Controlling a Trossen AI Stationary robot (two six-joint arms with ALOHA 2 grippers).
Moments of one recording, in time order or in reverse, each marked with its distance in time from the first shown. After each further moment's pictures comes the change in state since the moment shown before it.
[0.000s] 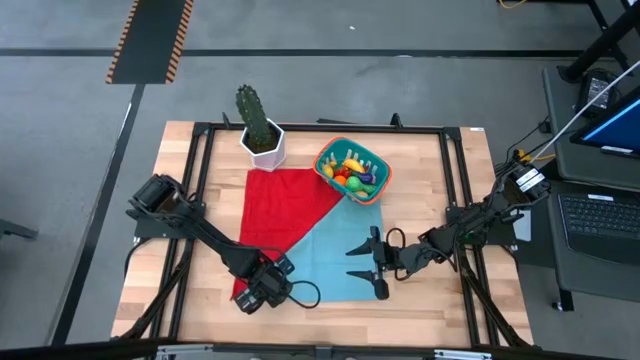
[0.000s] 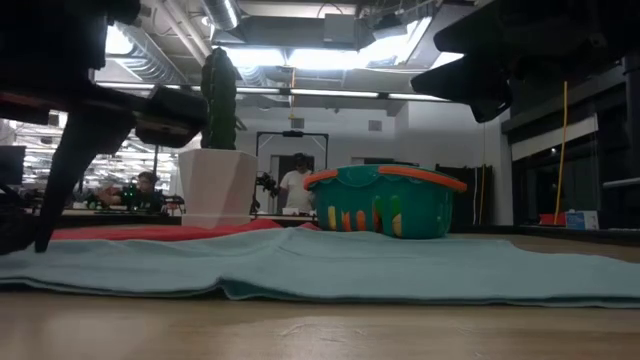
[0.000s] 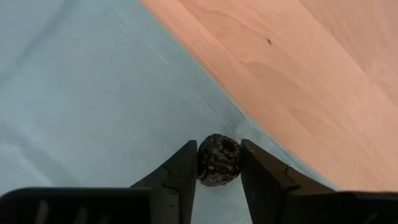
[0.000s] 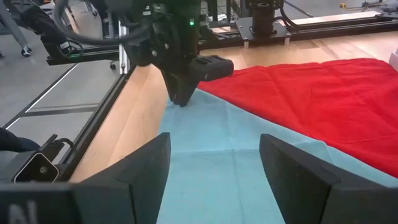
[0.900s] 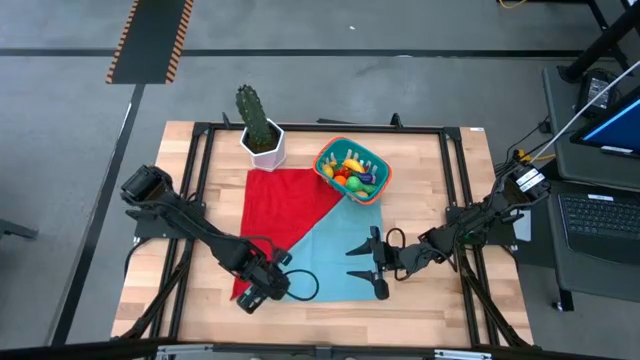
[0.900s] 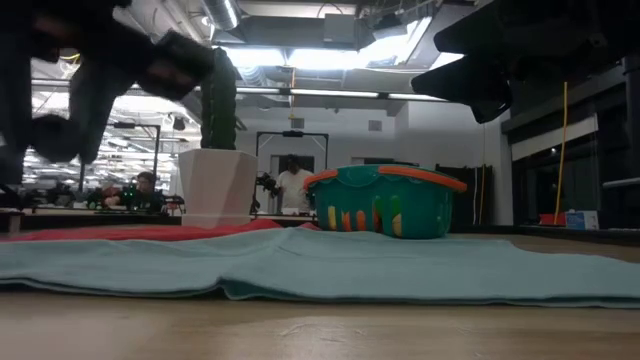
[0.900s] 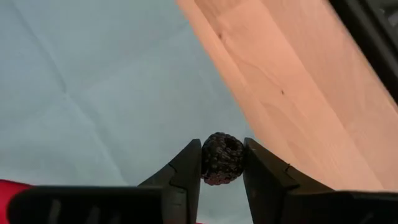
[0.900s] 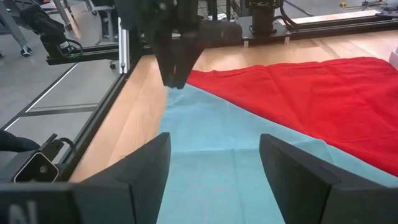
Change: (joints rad) left arm 0.005 -0.124 0.007 0.002 -0.065 -0.227; right arm 0.000 0.000 0.000 -0.001 0.000 0.003
